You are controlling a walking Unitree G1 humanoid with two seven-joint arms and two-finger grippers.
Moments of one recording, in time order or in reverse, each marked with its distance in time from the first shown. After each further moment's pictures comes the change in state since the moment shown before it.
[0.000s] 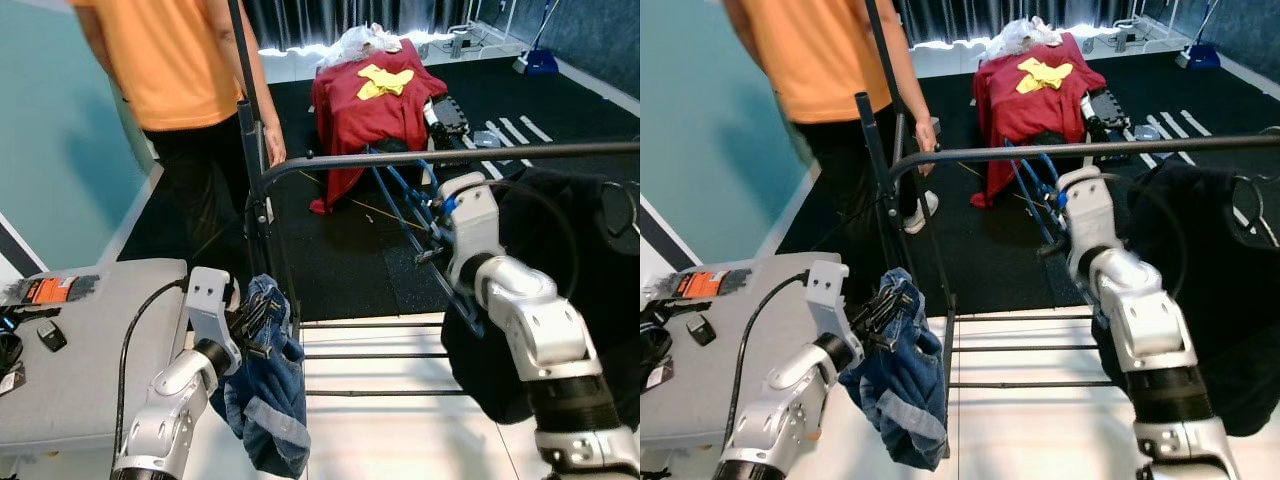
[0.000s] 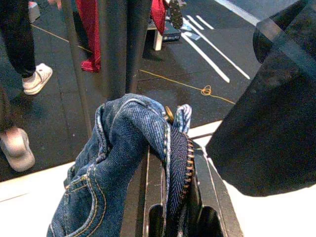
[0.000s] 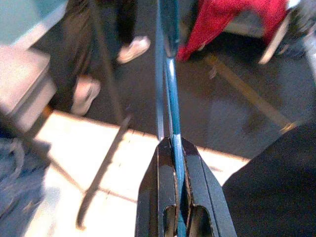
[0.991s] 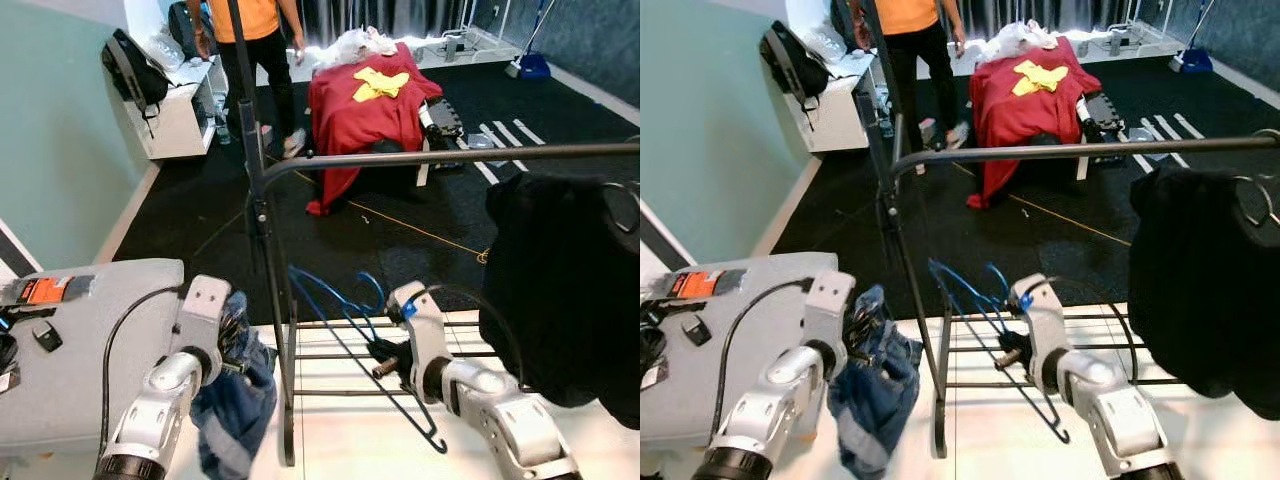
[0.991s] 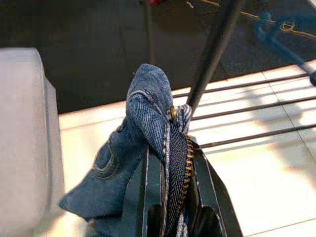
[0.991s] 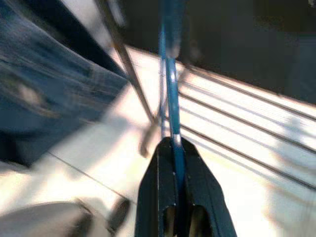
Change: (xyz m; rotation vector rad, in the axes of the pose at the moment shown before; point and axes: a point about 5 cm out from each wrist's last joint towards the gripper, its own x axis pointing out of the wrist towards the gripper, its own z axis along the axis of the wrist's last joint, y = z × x) left arm -0.008 0.032 -0.031 0.101 0.277 0.255; right arm -0.019 0.046 -0.093 0.026 0.221 0.213
